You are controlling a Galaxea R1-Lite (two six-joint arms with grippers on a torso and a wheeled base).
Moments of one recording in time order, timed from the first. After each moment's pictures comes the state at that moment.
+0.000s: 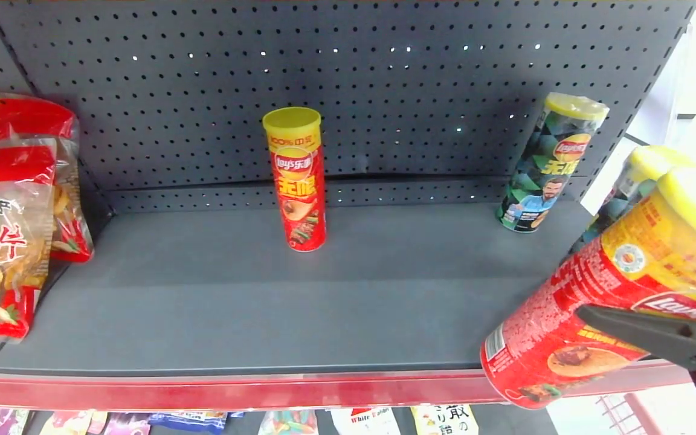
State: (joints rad) left arm 0.00 0.00 0.00 0.00 0.07 -0.04; right arm 0.36 1.21 -0.40 -0.95 0.93 -0.12
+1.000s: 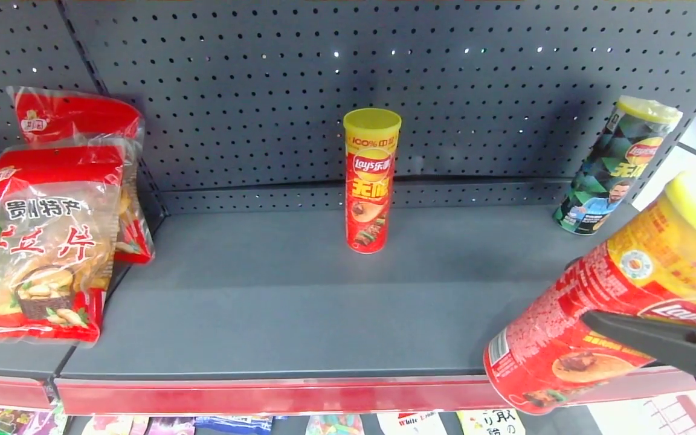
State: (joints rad) left arm 0.00 0.00 0.00 0.00 0.07 -0.04; right arm 0.36 1.20 -0.39 -0.95 0.93 -0.12
